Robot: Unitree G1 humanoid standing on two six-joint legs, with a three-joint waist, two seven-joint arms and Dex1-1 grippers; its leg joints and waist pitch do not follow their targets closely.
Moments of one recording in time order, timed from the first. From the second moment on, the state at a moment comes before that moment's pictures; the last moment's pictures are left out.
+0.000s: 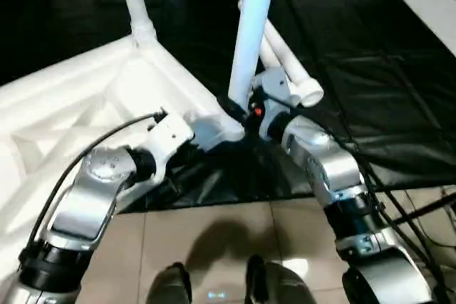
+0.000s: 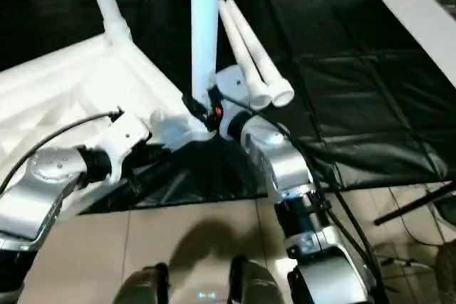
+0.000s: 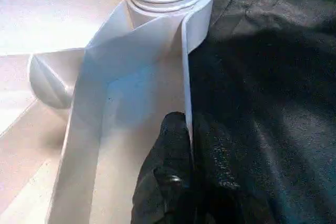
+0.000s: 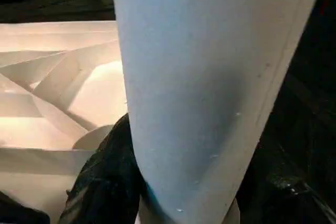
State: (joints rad) left arm -0.33 0.47 -0.18 -0.22 0.04 0.70 -0.79; right arm -0.62 -0.08 0.16 0.33 0.15 0.30 0.48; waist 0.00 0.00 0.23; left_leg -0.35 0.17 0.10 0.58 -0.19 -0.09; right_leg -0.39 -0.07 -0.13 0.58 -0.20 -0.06
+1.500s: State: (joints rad) left arm -0.50 0.62 -0.26 0.20 -0.07 0.07 -1.23; right arm -0.48 -0.44 0.16 0.21 0.26 0.16 1.06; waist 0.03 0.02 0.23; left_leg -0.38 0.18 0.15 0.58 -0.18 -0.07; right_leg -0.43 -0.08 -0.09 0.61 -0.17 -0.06
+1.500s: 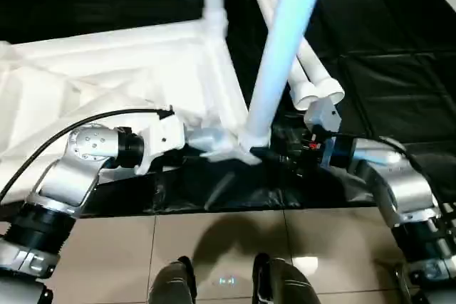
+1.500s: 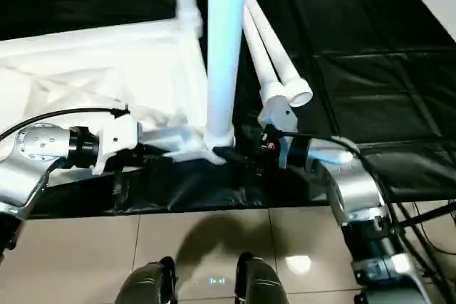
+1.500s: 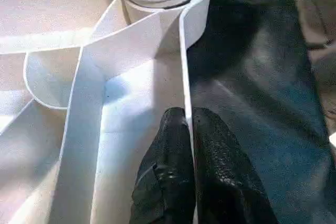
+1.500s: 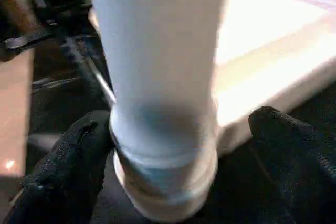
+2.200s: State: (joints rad) left arm -0.52 0.62 -0.27 0.24 -0.09 0.00 -1.26; right arm -0.53 -0.42 0.19 0.26 0.27 0.16 1.14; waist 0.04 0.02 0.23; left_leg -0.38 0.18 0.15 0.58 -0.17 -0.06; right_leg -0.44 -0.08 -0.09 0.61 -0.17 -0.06
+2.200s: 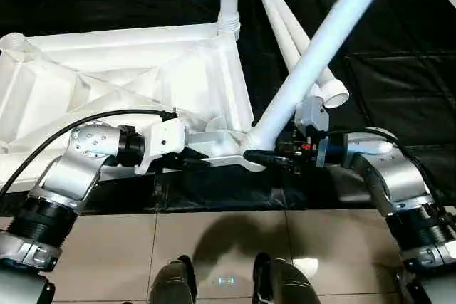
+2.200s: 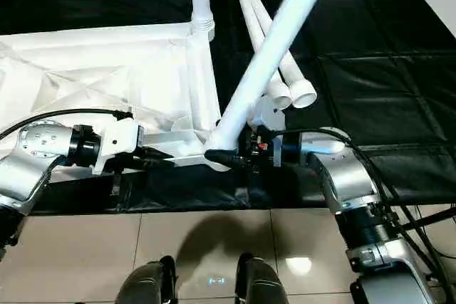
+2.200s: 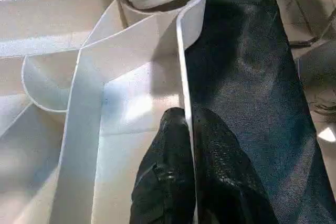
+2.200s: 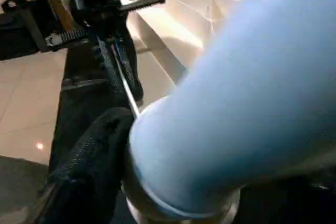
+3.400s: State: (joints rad) left arm -0.52 0.60 -0.29 0.29 -0.02 -0.04 -1.20; right arm -0.54 -0.46 0.31 0.29 0.03 -0.08 1.02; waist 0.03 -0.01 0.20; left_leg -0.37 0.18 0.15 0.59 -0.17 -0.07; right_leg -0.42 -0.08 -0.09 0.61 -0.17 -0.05
